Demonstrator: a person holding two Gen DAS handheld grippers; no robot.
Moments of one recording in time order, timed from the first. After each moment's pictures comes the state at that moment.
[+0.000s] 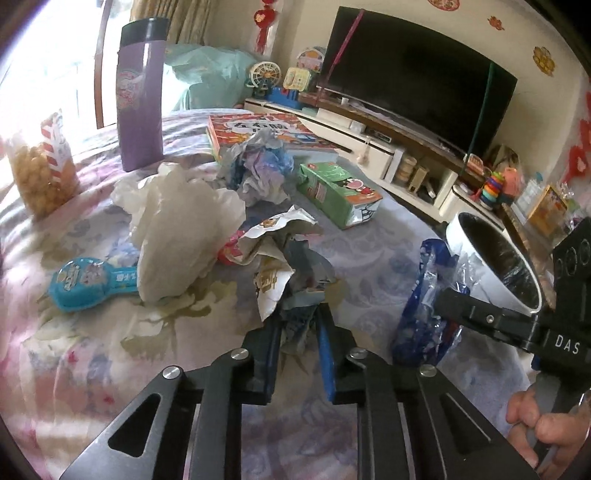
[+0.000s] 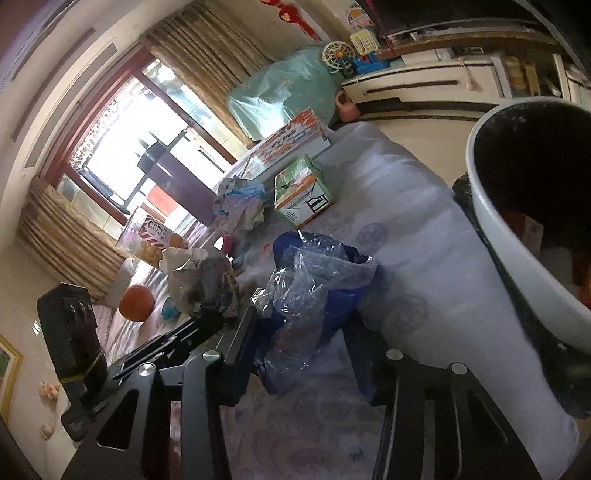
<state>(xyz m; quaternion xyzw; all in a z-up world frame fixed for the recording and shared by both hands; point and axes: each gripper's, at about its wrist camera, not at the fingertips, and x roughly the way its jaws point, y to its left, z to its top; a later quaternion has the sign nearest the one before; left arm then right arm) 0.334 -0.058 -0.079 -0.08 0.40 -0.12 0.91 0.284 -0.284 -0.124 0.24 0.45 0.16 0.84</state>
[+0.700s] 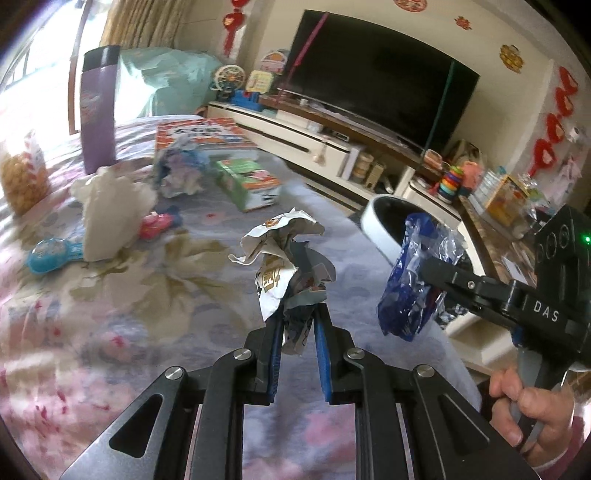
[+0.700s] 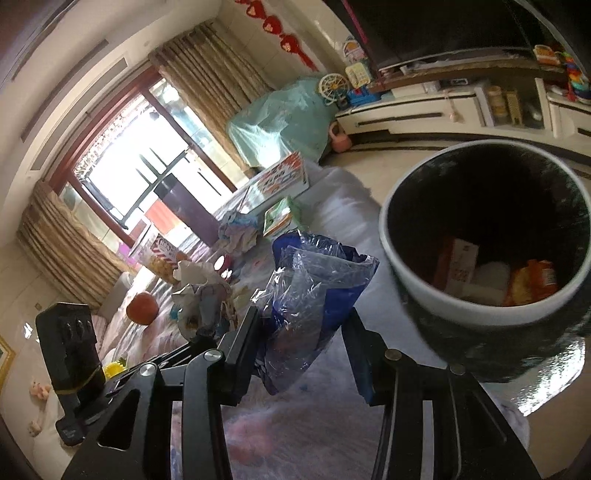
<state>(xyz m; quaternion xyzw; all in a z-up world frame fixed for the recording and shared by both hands) 0.277 -0.104 -0.047 -0.08 0.39 -0.19 0.90 0.241 -0.329 -0.083 0.23 0.41 0.14 0.87</state>
